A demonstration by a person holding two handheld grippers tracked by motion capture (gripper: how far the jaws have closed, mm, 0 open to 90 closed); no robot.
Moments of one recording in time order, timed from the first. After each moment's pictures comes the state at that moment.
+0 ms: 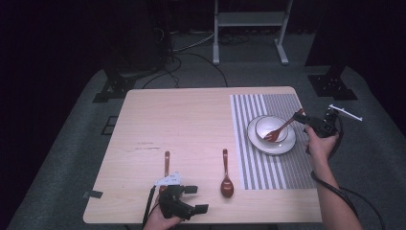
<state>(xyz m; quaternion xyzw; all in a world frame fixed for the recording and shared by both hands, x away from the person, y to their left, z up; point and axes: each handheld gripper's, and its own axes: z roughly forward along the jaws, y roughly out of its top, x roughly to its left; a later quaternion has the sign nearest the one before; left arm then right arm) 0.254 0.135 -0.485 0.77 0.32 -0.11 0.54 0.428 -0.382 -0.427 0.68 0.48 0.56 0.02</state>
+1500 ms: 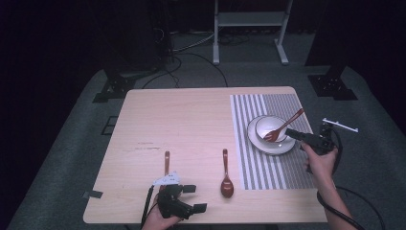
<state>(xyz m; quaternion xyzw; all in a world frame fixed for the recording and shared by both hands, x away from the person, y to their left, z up) 0.254 0.139 -0.483 0.77 0.32 -0.10 0.54 0.379 -0.358 -0.433 0.63 0.55 0.55 -0.02</state>
